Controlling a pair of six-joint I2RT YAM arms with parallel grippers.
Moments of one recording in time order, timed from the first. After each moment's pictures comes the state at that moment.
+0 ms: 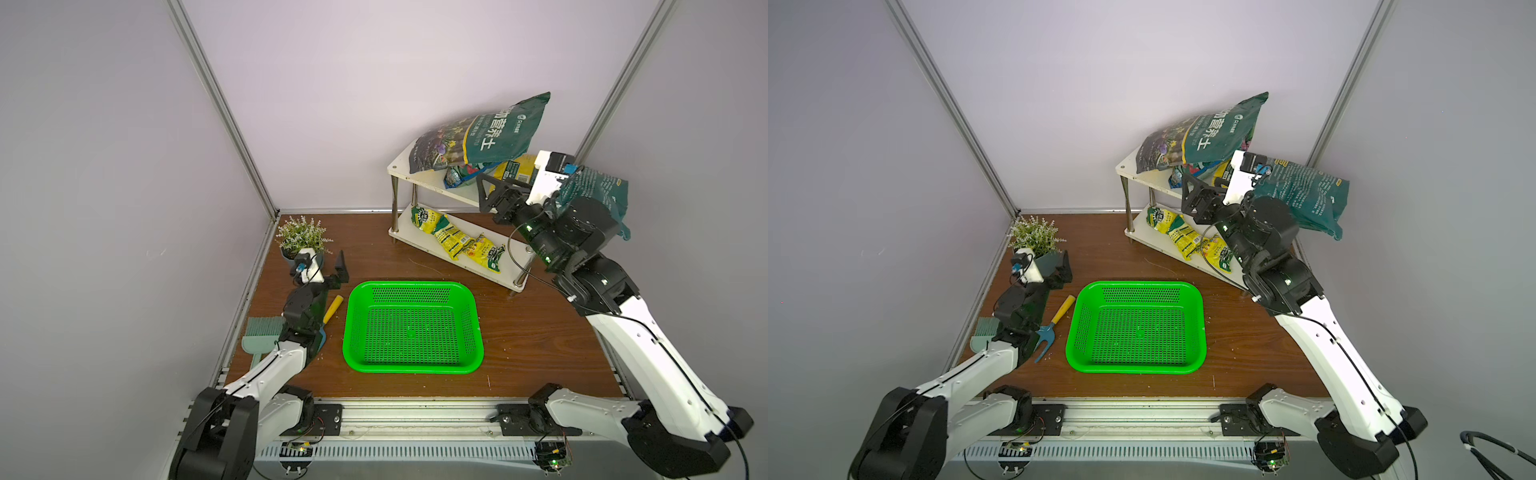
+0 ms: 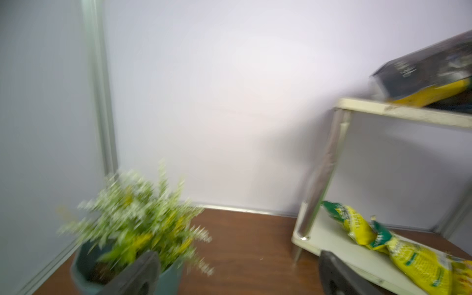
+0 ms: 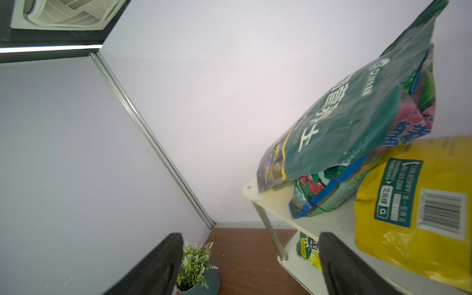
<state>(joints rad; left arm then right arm) -0.33 1.06 0.47 0.78 -0.16 -0.08 0.57 1.11 1.53 -0.26 0.18 0.43</state>
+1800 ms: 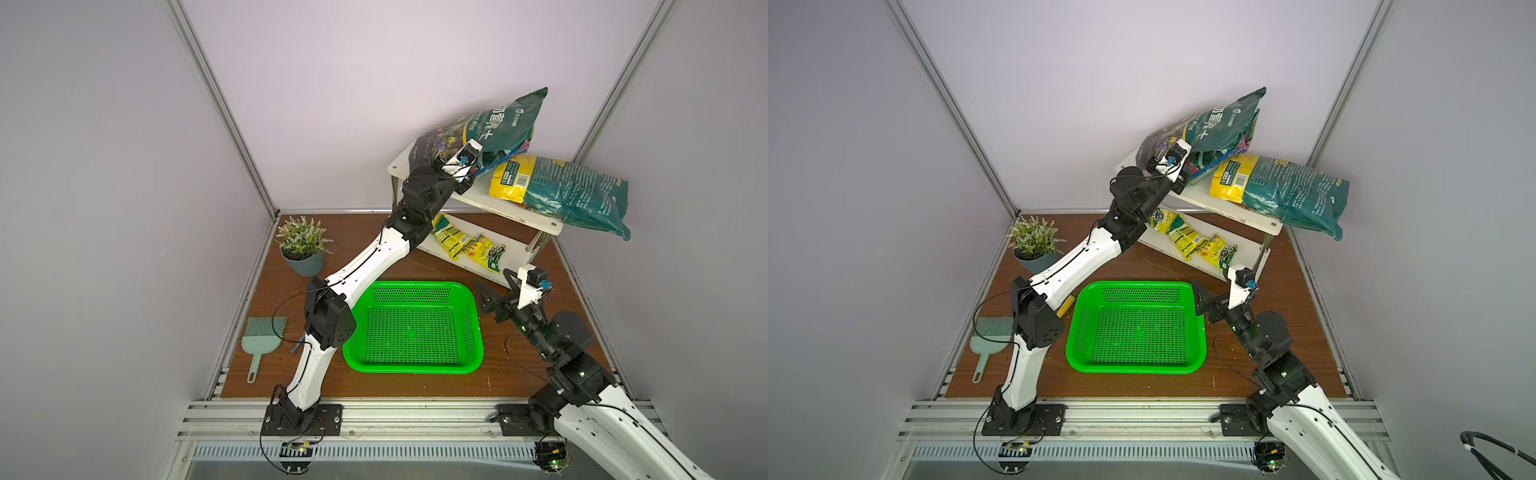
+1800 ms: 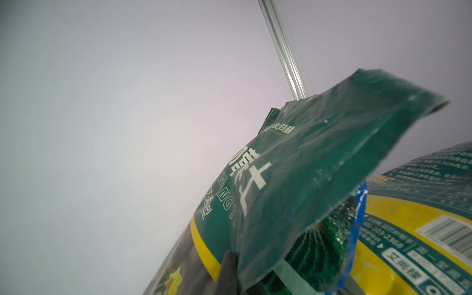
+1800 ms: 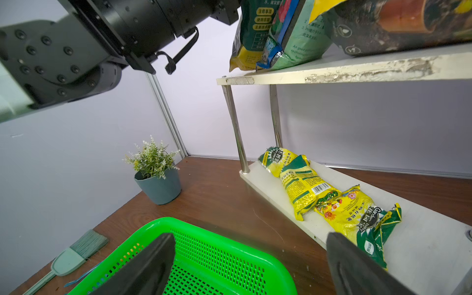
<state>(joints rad) -0.73 2.16 2.29 0.25 -0.07 0.43 0.57 0.52 0.47 0.08 0.09 0.23</state>
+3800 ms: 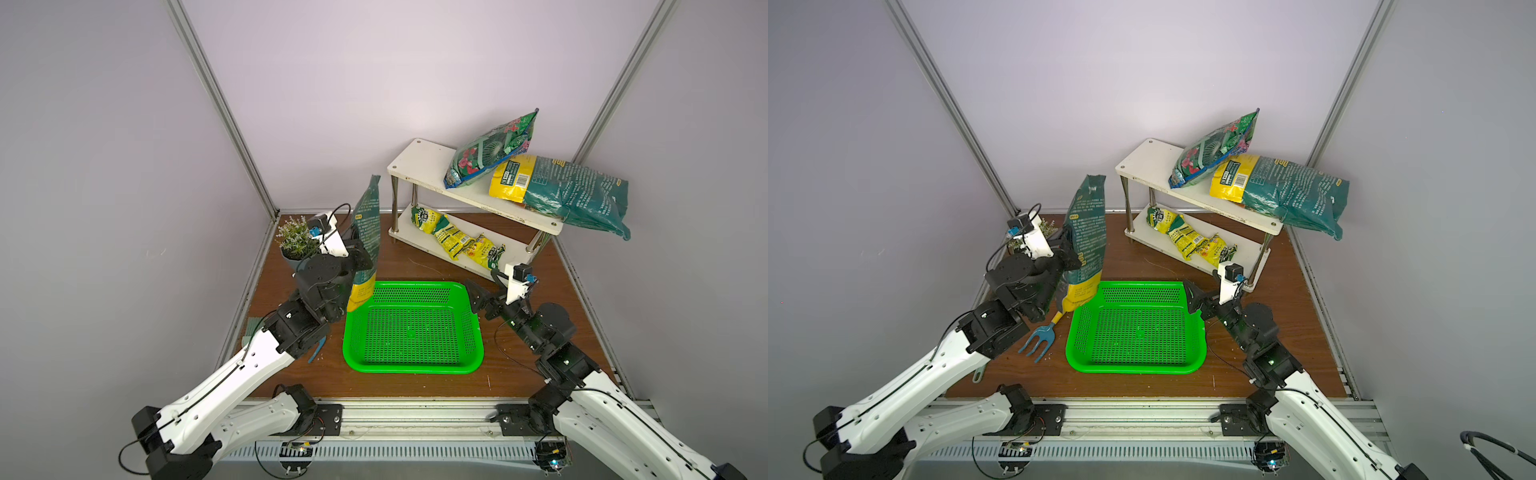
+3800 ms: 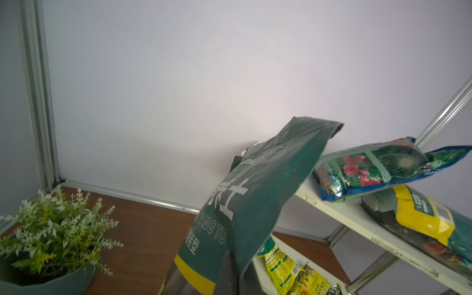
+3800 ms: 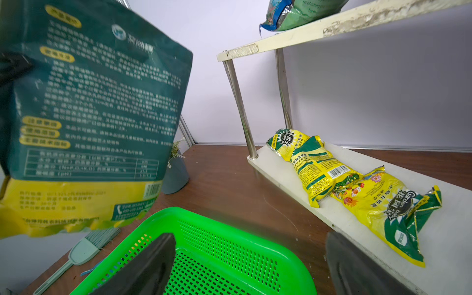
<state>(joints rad) -0.78 0.94 0.99 -0.04 -0.64 -0.41 0.57 0.64 0.44 0.17 0.04 0.30</state>
